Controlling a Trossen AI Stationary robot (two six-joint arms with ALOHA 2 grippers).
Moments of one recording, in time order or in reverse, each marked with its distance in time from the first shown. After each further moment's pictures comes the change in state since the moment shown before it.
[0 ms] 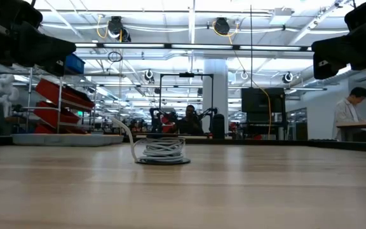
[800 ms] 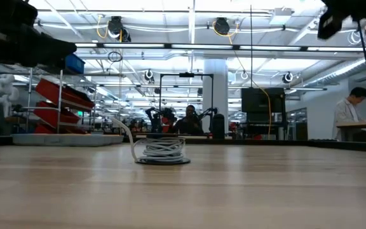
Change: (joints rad) left arm 0.000 0.000 0.000 0.000 -0.013 0.221; right arm 0.000 0.120 0.309 0.007 0.076 0.068
